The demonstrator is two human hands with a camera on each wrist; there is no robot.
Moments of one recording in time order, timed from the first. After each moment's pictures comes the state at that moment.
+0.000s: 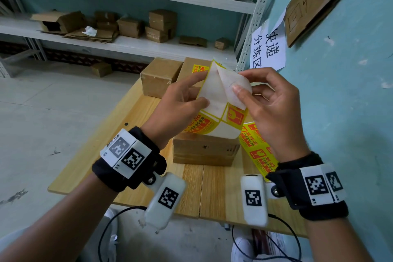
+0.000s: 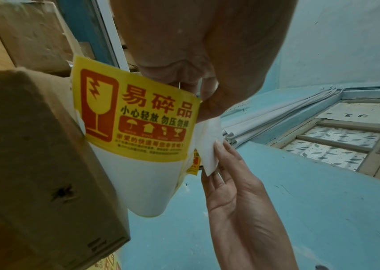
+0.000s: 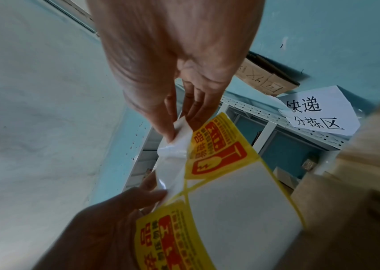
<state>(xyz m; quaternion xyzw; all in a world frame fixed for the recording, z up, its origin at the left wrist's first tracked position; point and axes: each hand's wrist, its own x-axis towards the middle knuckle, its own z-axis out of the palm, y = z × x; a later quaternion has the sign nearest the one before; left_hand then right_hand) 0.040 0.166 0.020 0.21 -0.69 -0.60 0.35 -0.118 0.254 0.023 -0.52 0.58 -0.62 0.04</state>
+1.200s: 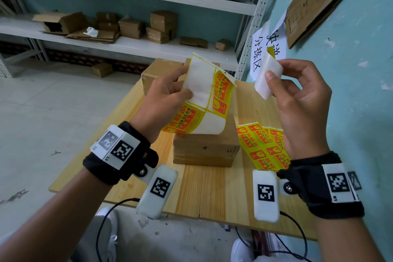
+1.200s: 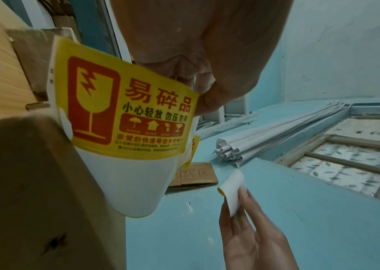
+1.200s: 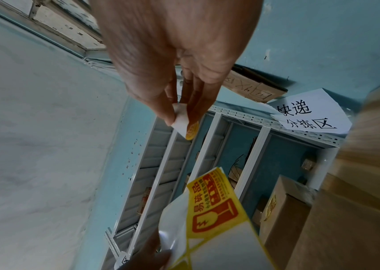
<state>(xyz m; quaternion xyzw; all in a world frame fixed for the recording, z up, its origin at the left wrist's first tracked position) 0.050 0.146 0.019 0.25 -0.67 -0.58 0.39 -0.131 0.264 0.037 -0.44 0.56 -0.70 0.01</state>
